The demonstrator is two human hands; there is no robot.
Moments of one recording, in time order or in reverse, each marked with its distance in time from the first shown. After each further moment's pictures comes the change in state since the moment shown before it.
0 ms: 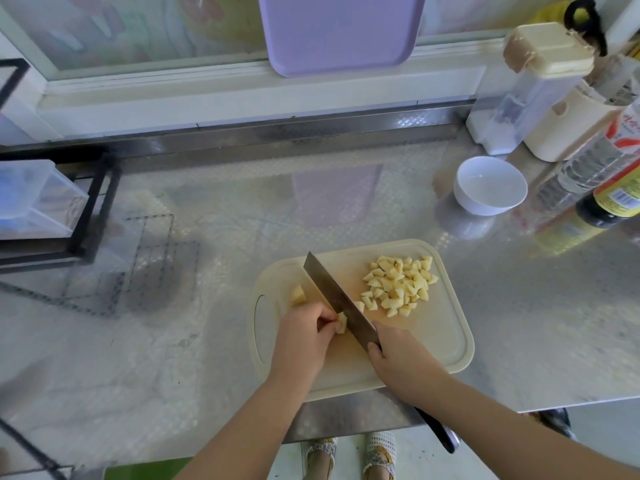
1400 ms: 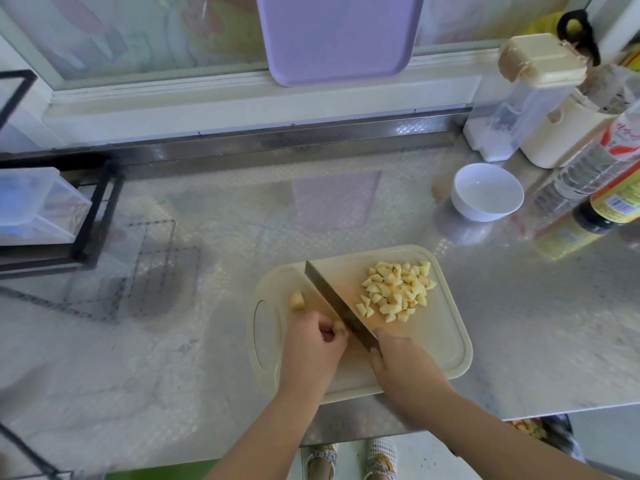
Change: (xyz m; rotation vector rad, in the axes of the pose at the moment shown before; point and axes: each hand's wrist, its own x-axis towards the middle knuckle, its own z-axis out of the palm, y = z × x) left_hand -0.012 0.017 0.011 -0.057 0.062 -0.167; right_hand -0.008 0.004 0.005 -0.107 0.046 0.022
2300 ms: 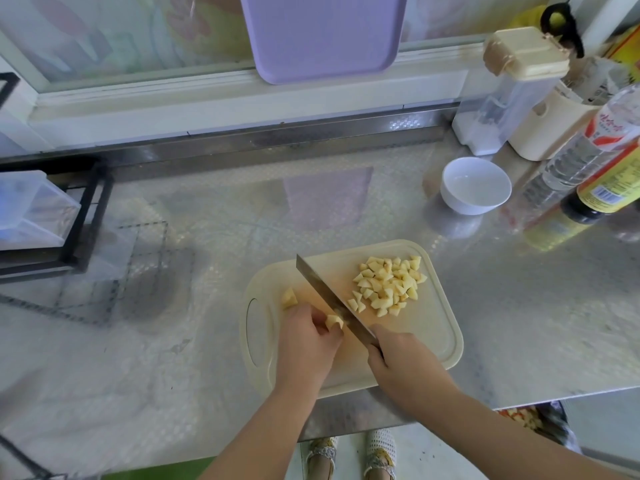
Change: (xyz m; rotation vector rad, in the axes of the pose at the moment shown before) left_hand 0.006 0.002 0.005 0.059 0.048 0.009; right_hand -0.011 0.007 -0.006 0.073 0.063 -0.066
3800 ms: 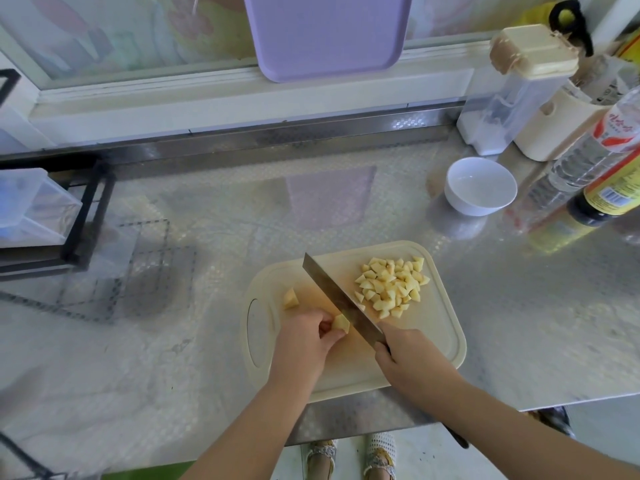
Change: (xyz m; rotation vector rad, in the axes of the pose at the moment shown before) left_hand 0.010 -0.013 -0.003 0.065 -0.139 0.150; right_hand 0.013 0.014 -0.004 -0.030 -0.037 -0.012
